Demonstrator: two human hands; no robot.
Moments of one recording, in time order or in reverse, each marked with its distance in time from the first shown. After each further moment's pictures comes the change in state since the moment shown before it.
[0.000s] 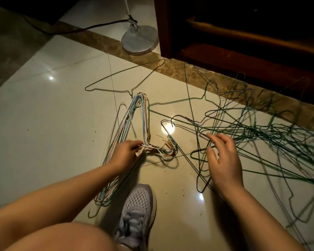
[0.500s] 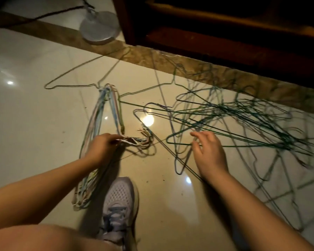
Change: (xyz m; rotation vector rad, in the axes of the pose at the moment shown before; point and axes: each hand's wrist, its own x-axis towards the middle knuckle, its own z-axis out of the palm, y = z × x) left_hand 0.022 -0.011 0.015 0.330 -0.045 0.250; right_hand -0.021 0.039 -0.014 -0.177 -0.023 0.128
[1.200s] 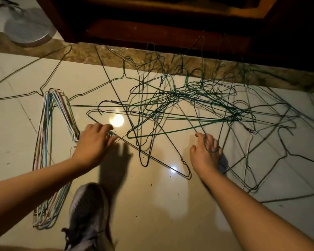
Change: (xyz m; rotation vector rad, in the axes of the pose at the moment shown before) left_hand 0.012 0.098 0.026 0.343 0.016 0.313; right_hand -0.038 0.108 -0.009 -0.302 0.077 0.423
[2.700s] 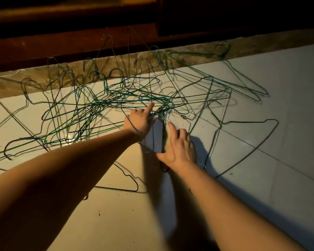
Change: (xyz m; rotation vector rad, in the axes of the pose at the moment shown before) left_hand 0.143 0.282 0.090 -0.066 -0.182 0.409; right_hand 0.016 0.092 -0.037 0.054 -0.094 0.146
